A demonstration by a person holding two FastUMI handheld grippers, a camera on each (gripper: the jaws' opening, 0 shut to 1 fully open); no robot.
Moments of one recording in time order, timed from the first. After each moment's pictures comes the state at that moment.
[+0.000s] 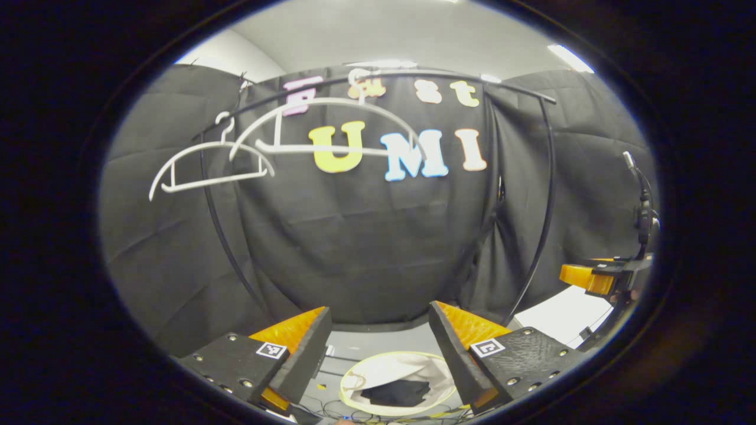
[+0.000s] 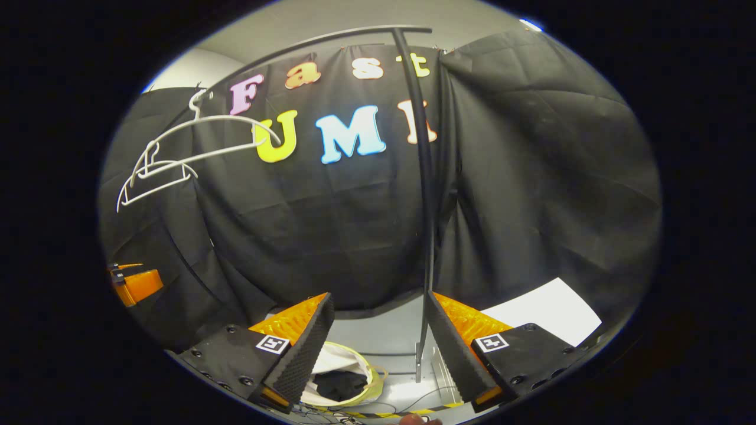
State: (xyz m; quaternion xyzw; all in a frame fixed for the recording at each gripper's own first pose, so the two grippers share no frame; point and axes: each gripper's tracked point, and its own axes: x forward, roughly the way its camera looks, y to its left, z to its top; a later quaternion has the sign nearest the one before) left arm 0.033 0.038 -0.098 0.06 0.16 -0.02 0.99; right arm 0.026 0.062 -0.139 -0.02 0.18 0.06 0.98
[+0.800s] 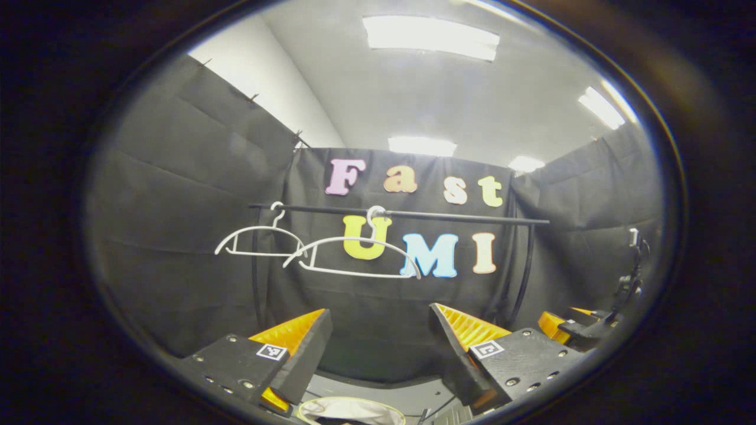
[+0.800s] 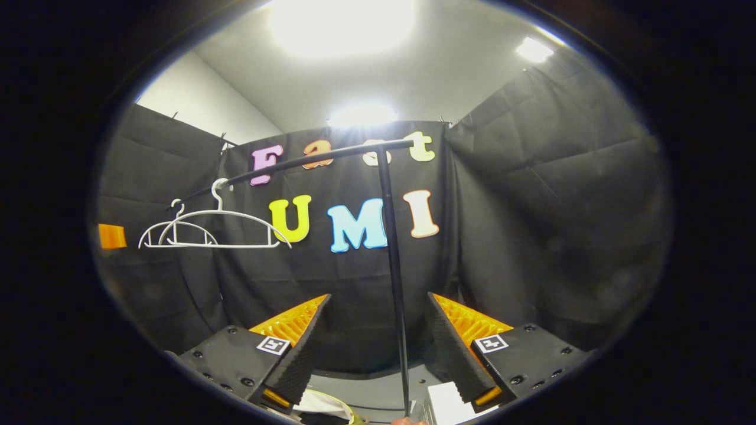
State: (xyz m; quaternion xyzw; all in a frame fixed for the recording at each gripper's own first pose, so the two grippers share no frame) left arm -0.065 -0.004 0.072 -0.03 -0.04 0.08 1.00; right arm 0.020 0.026 0.003 -0.03 -0.02 0.11 0.99
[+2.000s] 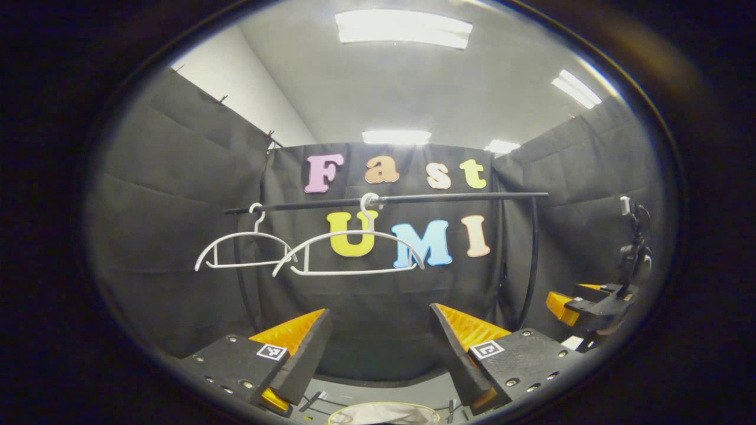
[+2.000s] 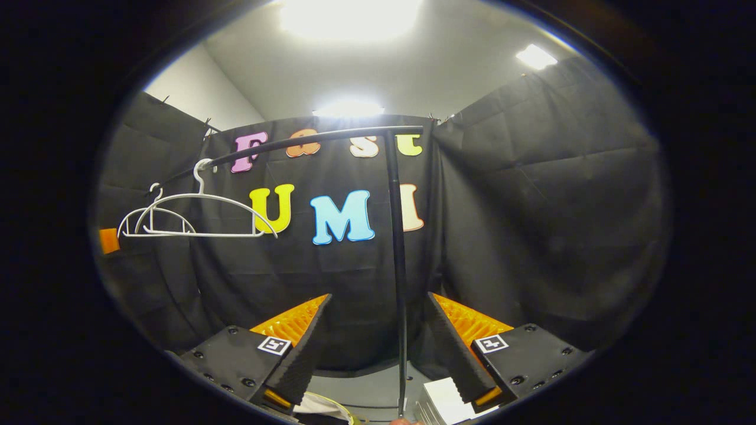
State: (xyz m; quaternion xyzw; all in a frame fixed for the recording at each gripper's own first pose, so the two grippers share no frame) left arm -0.006 0.030 0.036 0.04 -0.02 0.02 1.00; right arm 0.044 0.051 -0.024 -0.04 0.00 0.04 1.00
